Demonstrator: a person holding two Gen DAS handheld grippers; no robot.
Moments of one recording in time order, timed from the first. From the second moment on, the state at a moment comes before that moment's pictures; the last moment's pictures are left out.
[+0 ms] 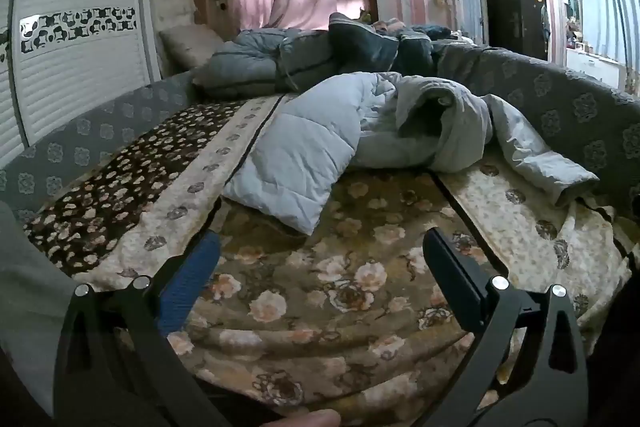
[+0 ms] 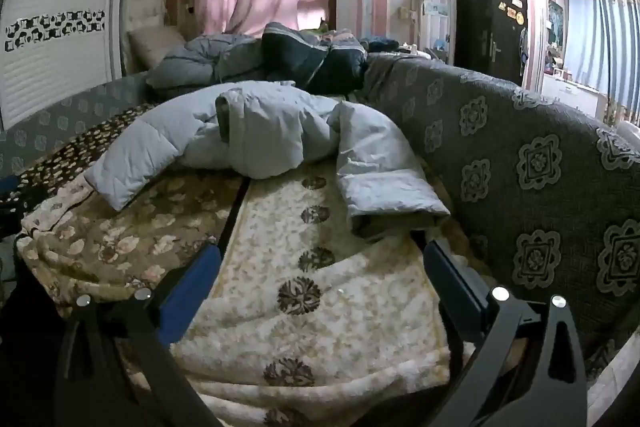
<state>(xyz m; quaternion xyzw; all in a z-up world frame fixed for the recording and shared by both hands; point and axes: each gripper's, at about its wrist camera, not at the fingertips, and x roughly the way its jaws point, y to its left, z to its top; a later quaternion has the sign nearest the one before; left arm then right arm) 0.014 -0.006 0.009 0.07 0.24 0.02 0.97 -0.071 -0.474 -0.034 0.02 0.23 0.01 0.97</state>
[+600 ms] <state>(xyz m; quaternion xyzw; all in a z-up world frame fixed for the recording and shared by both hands) 0.049 -0.016 0.080 0.04 0.23 0.07 0.97 -0.072 -0.520 -0.034 0.12 0.22 -0.01 0.97</state>
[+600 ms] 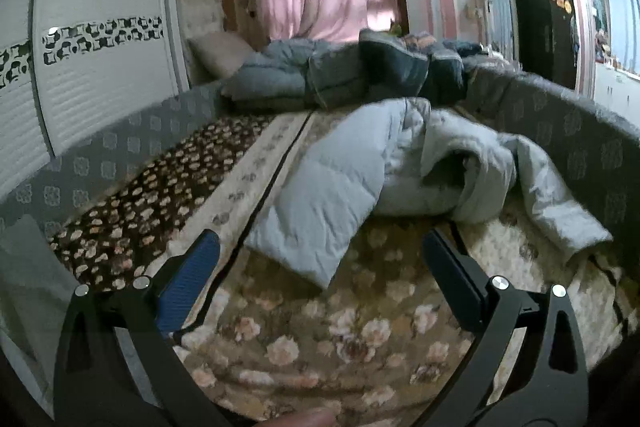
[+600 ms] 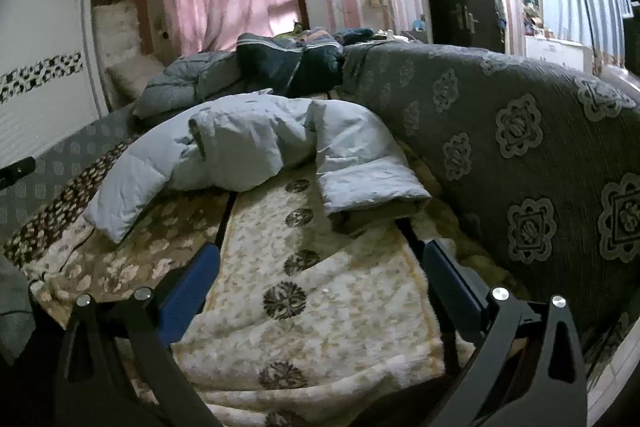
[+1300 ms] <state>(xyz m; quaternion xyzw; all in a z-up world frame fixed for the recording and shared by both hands) 0.042 -0.007 0.070 0.04 0.25 0.09 0.96 -0.077 -0.493 -0.028 0.06 0.21 -0.01 0.98</state>
